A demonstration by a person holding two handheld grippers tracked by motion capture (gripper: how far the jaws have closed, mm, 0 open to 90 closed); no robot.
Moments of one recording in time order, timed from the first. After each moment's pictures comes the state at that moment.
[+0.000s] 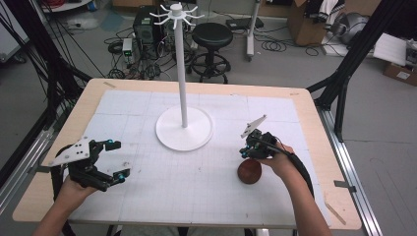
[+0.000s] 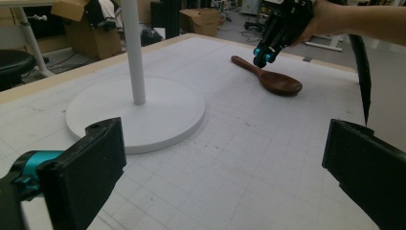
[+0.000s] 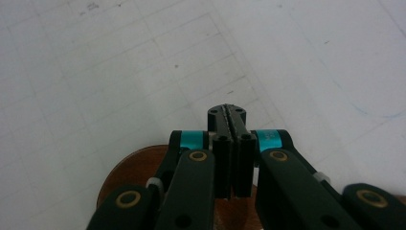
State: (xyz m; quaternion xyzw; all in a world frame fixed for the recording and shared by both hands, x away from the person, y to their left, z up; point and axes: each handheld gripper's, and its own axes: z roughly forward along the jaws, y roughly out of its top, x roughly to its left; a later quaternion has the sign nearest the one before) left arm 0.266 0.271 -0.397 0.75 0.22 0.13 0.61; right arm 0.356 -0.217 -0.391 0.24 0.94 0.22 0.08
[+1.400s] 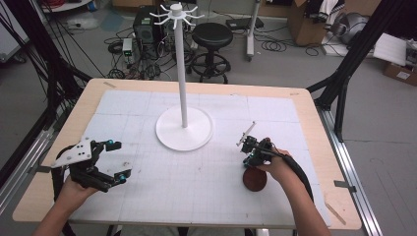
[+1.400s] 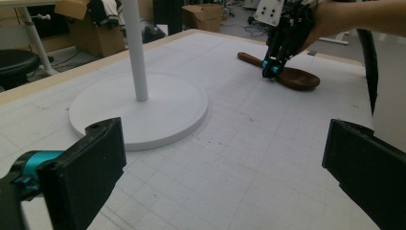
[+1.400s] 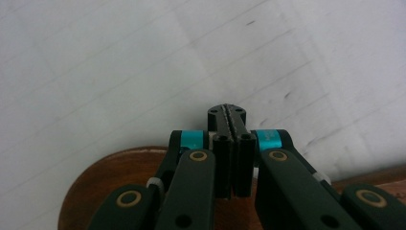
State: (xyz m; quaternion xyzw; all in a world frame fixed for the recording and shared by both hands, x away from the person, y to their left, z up) left arm 0.264 0.270 -0.398 0.76 0.22 0.14 0.60; right arm 0.353 -0.212 -0.415 0.27 0.96 0.12 0.04
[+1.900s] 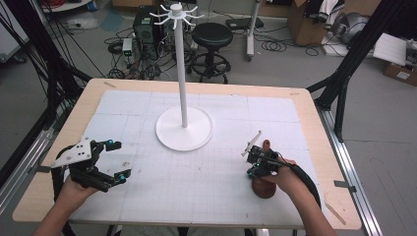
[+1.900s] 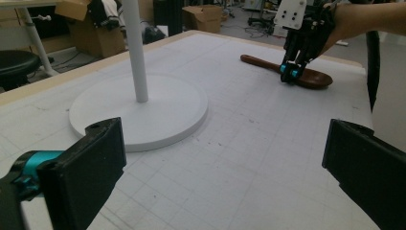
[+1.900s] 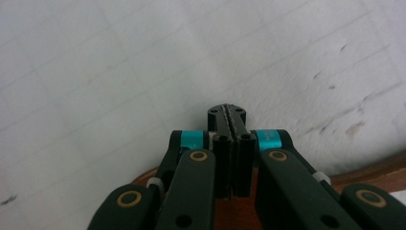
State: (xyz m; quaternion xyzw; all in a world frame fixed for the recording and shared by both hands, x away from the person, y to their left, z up) left arm 0.264 0.270 -0.398 0.76 0.22 0.14 0.60; right arm 0.323 -0.224 -0.414 0.26 0.96 0.12 0.02
